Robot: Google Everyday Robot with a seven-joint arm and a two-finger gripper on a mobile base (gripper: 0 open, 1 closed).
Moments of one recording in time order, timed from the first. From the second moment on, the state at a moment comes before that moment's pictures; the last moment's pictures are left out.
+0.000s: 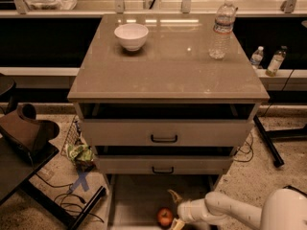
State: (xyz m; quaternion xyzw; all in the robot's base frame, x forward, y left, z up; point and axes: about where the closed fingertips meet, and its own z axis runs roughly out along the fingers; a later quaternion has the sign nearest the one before) arm 0.458 -0.068 0.188 -0.61 0.64 0.28 0.38
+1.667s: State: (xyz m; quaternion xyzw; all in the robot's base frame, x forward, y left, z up) arm 0.449 -0.037 0.127 -0.60 0.66 0.29 0.36
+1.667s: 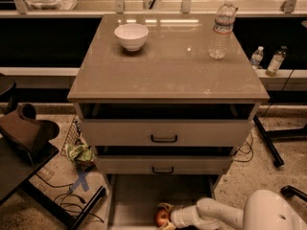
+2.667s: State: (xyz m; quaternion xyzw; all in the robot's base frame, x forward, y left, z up) arm 0.446 -0.032 0.126 -0.60 0.65 0.30 0.35
